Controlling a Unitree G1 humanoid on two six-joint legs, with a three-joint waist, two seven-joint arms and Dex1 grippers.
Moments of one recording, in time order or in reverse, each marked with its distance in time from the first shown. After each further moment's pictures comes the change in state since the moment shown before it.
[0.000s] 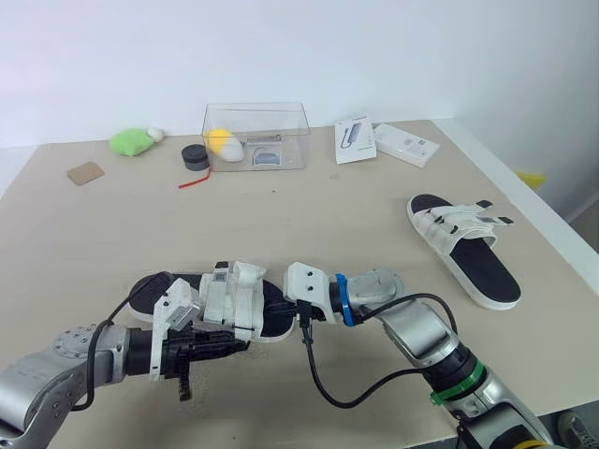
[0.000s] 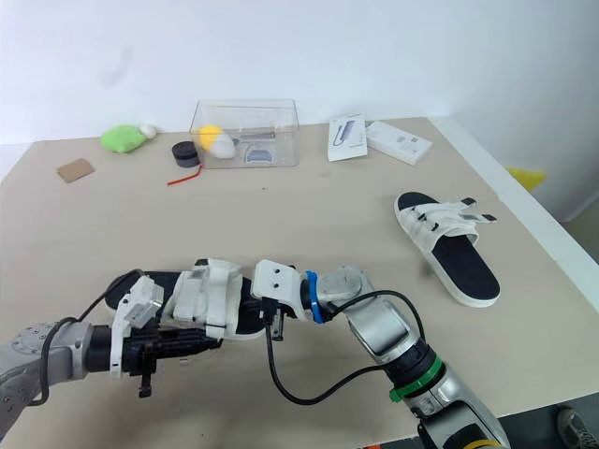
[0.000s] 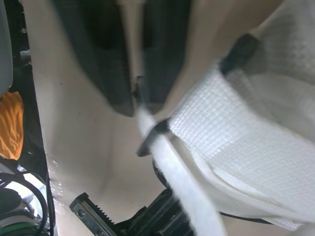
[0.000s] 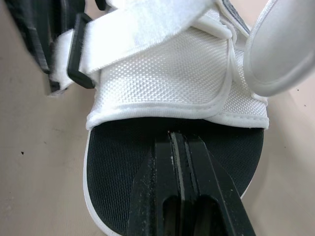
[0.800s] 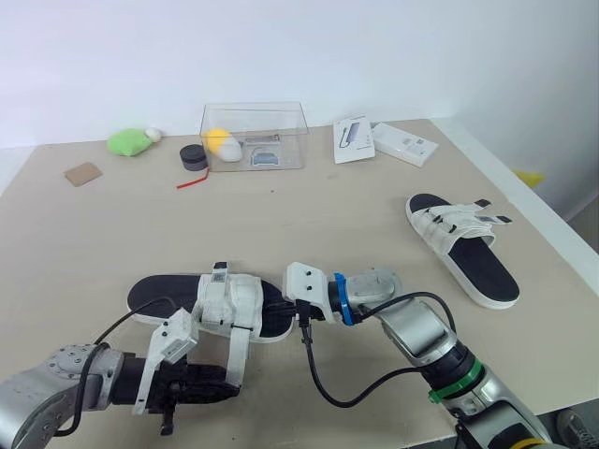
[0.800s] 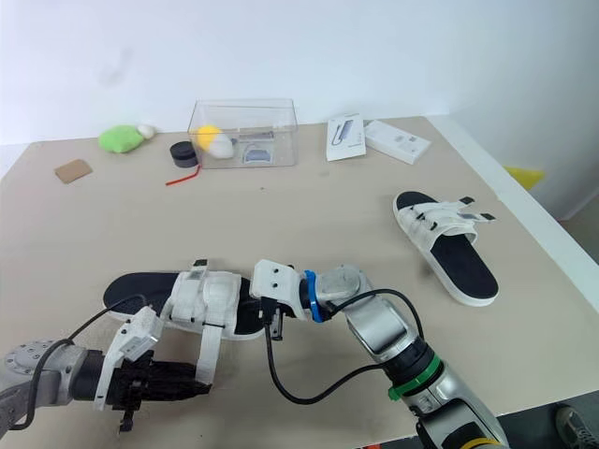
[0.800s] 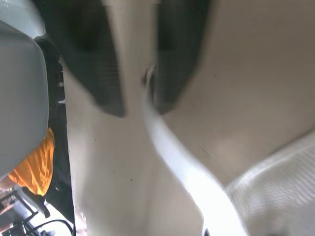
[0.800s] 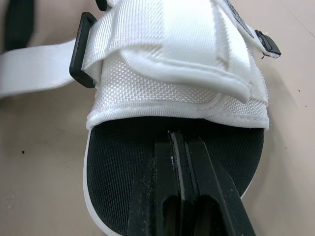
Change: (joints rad) left arm 0.149 0.105 -0.002 -0.036 0.013 -0.060 -0.107; right arm -0.007 0.006 0.004 0.011 0.000 -0.007 0.010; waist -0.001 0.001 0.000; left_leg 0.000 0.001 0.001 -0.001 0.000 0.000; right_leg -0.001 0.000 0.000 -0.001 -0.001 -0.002
